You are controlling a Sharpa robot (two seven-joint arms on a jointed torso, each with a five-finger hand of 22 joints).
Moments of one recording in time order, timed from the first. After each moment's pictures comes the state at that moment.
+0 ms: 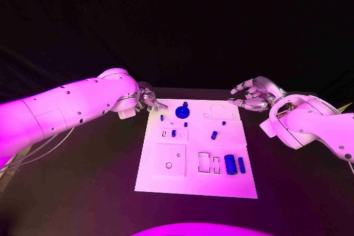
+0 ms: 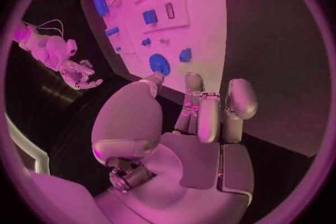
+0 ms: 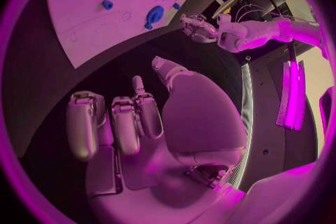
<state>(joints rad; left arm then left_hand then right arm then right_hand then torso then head) 1.35 -0.62 -0.03 1.19 -1.05 0.16 -0.52 1.08 -0.12 0.27 0.29 0.05 0.75 0.12 0.67 0.67 1.04 0.05 1.05 0.80 1.47 -0.02 1.46 1.31 0.08 1.22 0.10 1.37 1.14 1.34 -0.93 -0.15 1.63 -1.00 -0.57 -0.21 1.29 -0.18 0.39 0.16 0.20 0.85 0.18 0.15 0.45 1.44 0.09 1.43 1.31 1.47 0.02 1.56 1.31 0.03 1.47 0.12 1.43 1.31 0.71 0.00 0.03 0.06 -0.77</state>
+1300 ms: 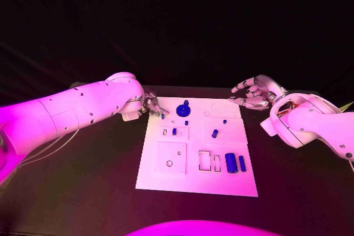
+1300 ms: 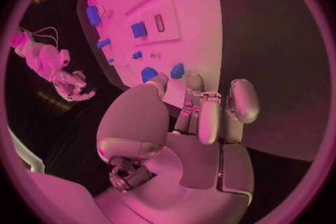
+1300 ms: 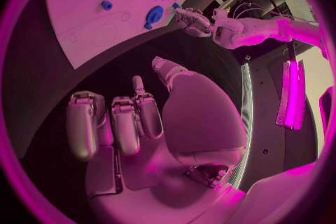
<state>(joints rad) 1.33 -0.57 -0.07 1.12 -1.06 0.21 -0.51 1.15 -0.03 0.18 0.29 0.05 0.82 0.11 0.65 0.60 1.06 0.04 1.07 0.80 1.47 -0.01 1.49 1.31 0.08 1.25 0.10 1.39 1.19 1.34 -0.92 -0.15 1.62 -0.99 -0.57 -0.21 1.29 -0.18 0.39 0.17 0.20 0.85 0.18 0.15 0.45 1.44 0.09 1.43 1.31 1.47 0.02 1.56 1.31 0.03 1.47 0.12 1.43 1.31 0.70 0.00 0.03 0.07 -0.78</state>
